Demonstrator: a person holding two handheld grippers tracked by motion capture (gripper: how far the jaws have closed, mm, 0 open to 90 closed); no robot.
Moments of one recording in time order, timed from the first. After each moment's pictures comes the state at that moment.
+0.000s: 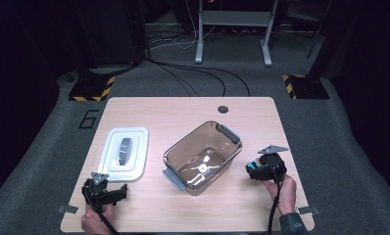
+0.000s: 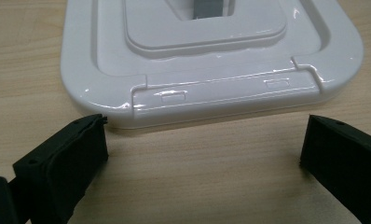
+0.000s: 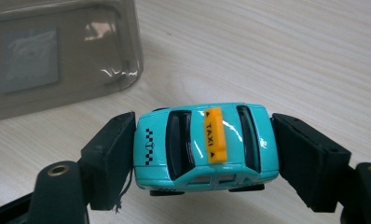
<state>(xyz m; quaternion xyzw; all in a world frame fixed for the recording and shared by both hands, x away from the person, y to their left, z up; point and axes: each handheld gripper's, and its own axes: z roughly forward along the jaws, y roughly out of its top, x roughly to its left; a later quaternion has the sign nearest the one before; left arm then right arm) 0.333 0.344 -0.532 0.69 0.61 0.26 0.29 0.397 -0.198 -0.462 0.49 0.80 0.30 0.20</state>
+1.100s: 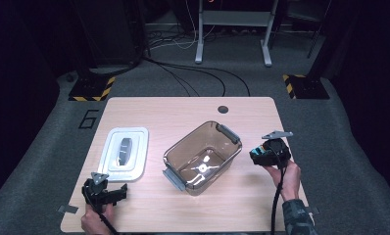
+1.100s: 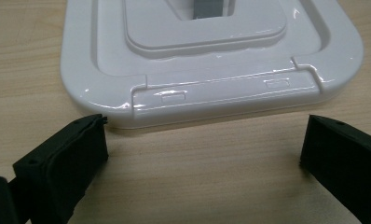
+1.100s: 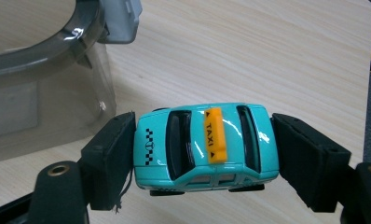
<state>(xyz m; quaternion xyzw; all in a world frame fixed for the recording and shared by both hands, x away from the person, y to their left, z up) 0.332 0.343 -0.532 0.69 0.61 0.26 0.29 0.422 -0.204 -0.426 0.49 0.79 0.29 0.23</state>
